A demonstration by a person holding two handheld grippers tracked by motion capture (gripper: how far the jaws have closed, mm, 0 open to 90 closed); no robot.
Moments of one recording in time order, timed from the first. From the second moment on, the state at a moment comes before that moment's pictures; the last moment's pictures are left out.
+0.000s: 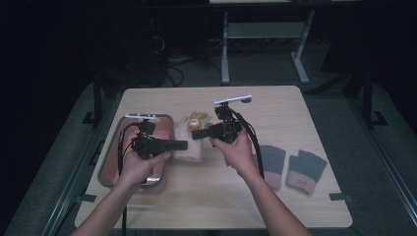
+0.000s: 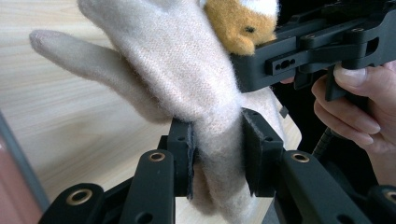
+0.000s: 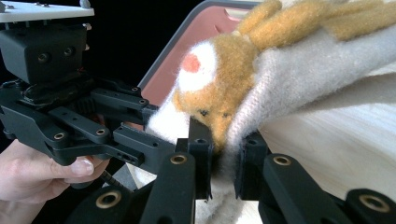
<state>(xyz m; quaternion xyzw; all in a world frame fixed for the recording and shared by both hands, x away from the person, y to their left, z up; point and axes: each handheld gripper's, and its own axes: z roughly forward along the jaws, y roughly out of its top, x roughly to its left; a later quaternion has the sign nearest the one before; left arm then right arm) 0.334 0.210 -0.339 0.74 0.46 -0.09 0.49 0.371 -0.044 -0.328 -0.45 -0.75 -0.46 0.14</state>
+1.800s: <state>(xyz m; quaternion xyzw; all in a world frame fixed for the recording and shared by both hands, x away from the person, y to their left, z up) 0.334 0.317 -0.315 0.72 0.50 -0.06 0.49 0.400 0.065 -0.309 -0.40 -0.77 -0.46 0.17</state>
